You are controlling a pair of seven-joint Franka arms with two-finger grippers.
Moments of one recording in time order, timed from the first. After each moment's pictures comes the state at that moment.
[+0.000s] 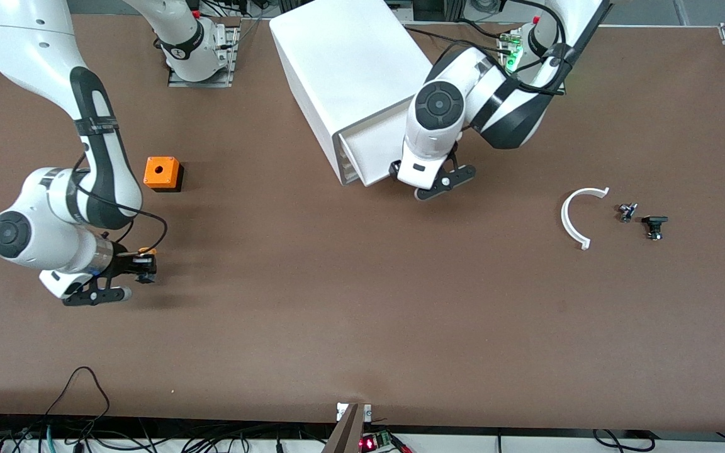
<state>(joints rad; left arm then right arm) -0.30 0.36 -0.43 -1.75 0.00 1.88 -1.19 0.15 0.60 -0.16 -1.68 0.15 2.22 -0.18</state>
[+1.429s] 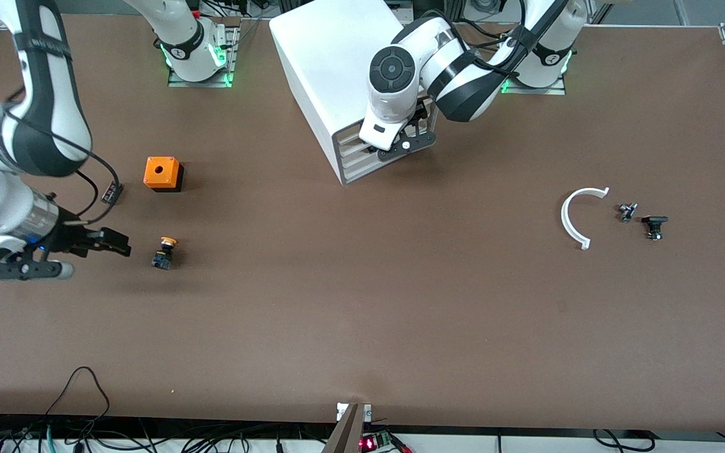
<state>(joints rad) -0.33 0.36 -0.55 -1.78 -0.02 1.86 -1.21 0.14 0.31 -0.15 -1.64 0.14 2.00 -0.05</state>
